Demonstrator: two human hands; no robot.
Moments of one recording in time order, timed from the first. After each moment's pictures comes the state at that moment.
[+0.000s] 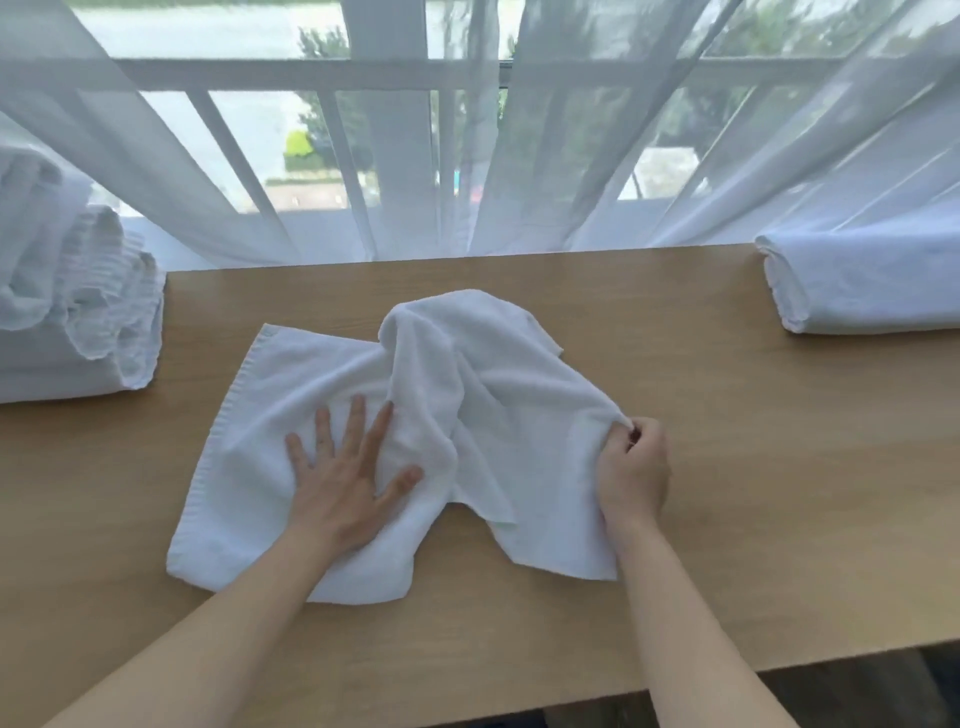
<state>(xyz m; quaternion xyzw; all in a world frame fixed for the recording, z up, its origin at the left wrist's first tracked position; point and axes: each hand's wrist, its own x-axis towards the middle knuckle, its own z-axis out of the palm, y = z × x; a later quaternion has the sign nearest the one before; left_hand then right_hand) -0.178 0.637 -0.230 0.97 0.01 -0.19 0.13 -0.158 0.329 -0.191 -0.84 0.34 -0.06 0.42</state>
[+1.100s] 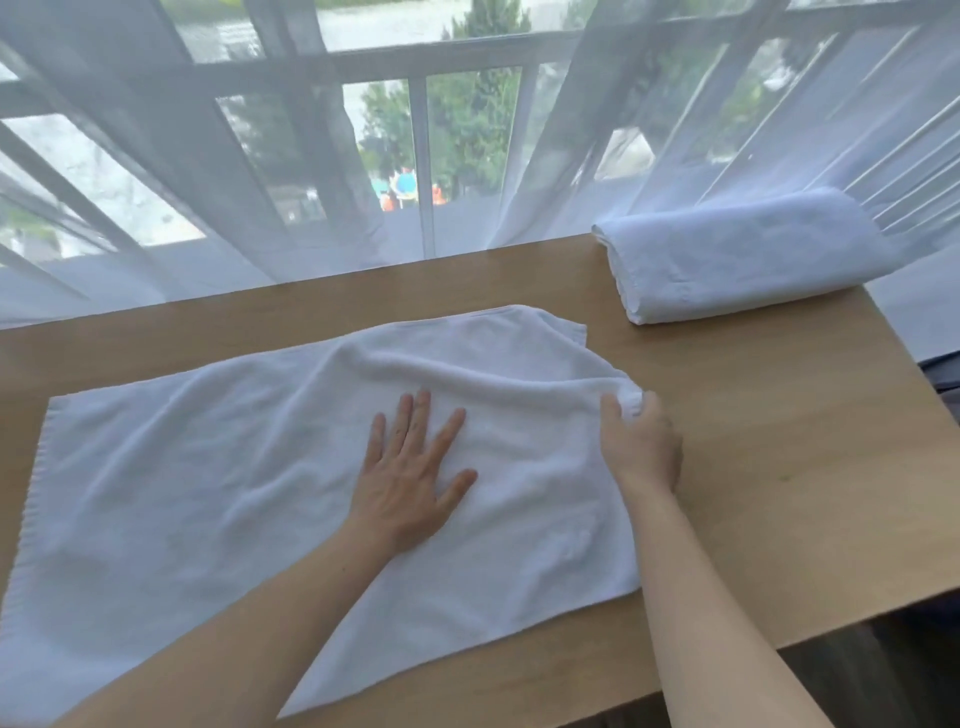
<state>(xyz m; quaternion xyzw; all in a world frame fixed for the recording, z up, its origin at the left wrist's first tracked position) -0.117 0.367 -0.238 0.97 -0.17 -0.16 0.08 -0.108 0.102 -0.200 -0.86 0.40 0.02 0.31</state>
